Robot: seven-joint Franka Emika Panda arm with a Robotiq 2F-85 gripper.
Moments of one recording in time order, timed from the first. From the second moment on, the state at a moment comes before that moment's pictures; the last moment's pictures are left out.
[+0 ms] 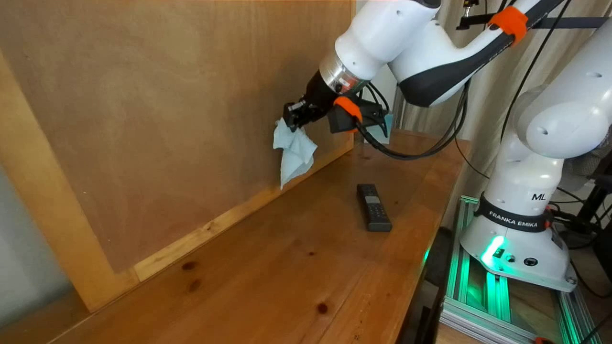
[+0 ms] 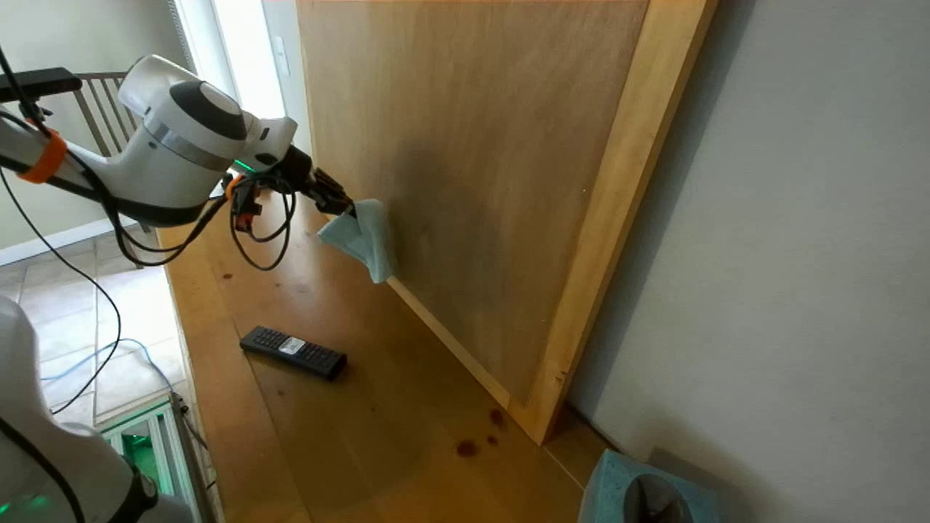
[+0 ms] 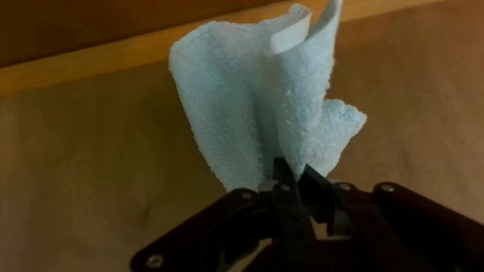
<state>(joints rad) 0.01 -0.46 0.46 -2.67 -0.97 2.76 1.65</state>
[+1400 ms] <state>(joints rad) -0.15 -0.53 0.58 -2.56 -1.18 2.81 1.98</state>
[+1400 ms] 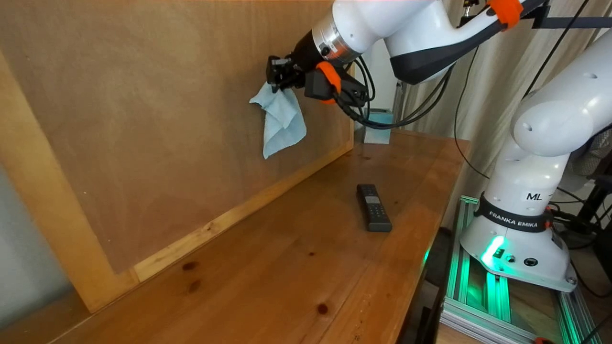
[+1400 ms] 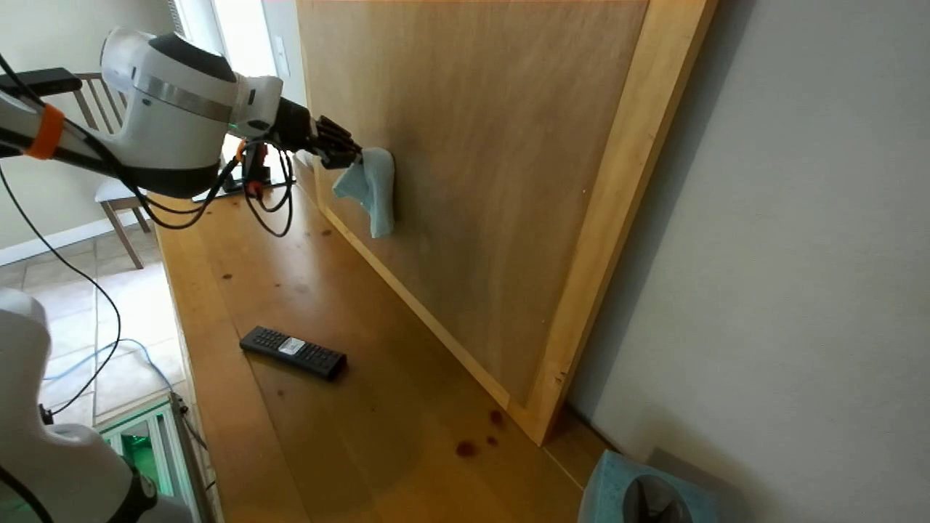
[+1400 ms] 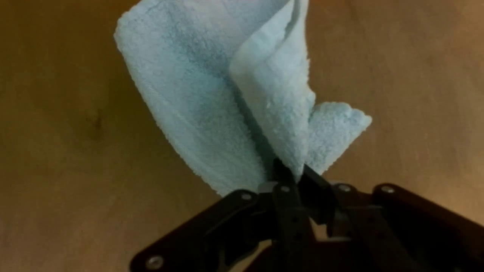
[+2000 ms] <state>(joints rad) -0.23 -0.54 0.68 -2.53 -1.37 2.83 2.22</state>
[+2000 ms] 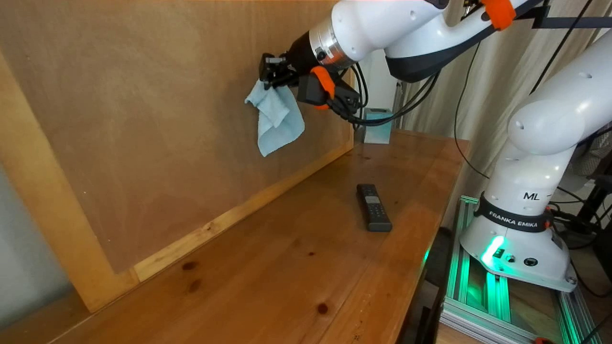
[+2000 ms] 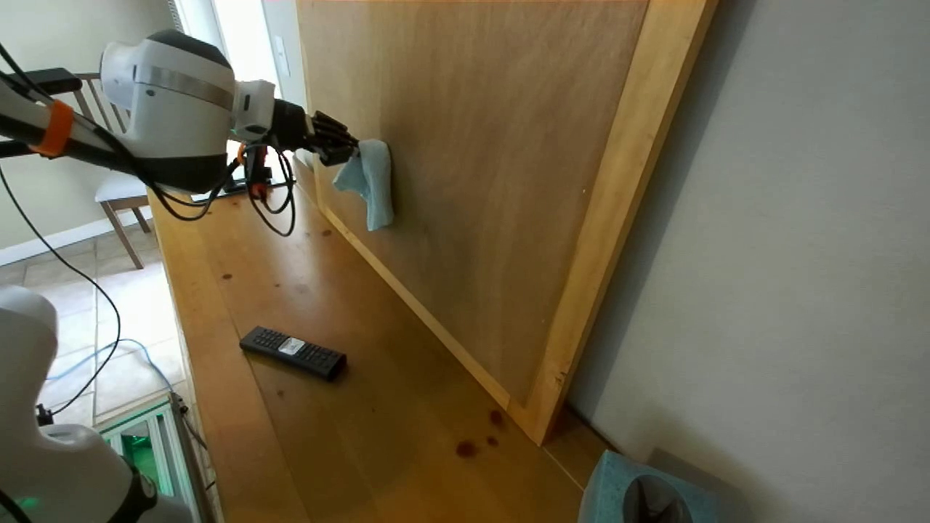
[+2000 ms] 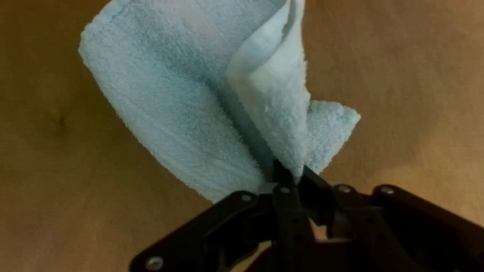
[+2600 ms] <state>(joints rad) -0.25 -0.49 0.73 -2.54 -1.43 2.83 2.29</state>
